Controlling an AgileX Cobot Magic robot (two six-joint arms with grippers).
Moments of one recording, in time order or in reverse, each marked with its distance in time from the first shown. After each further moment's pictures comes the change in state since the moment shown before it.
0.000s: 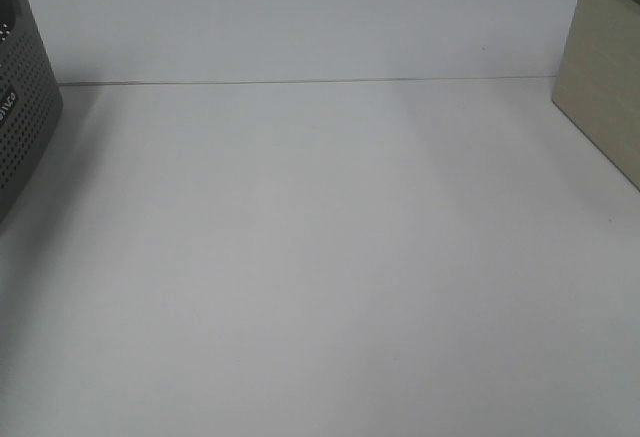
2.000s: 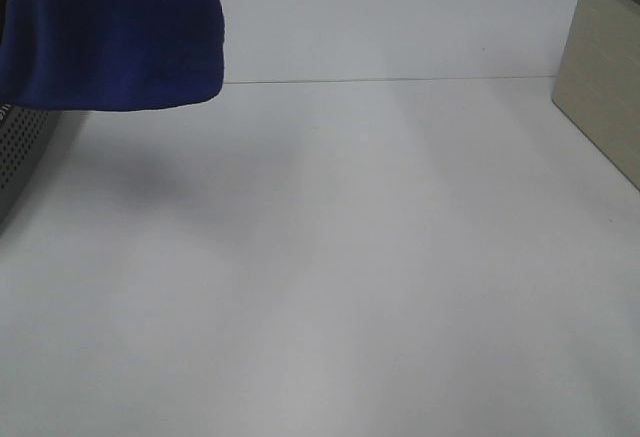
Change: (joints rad) left arm -0.663 -0.337 -0.123 -0.131 -0.096 -0.051; right arm 0.002 0.393 -0.002 0.446 -0.366 -0.378
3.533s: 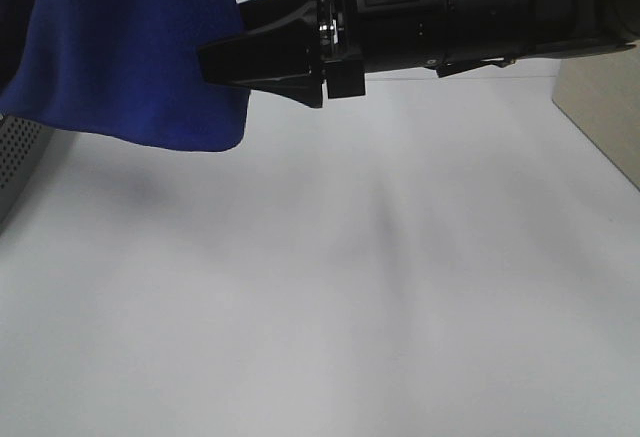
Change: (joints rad) left arm 0.000 0.000 0.000 -0.229 0.107 0.174; right arm 0.427 1.412 -0.624 1.072 0.276 -1.354
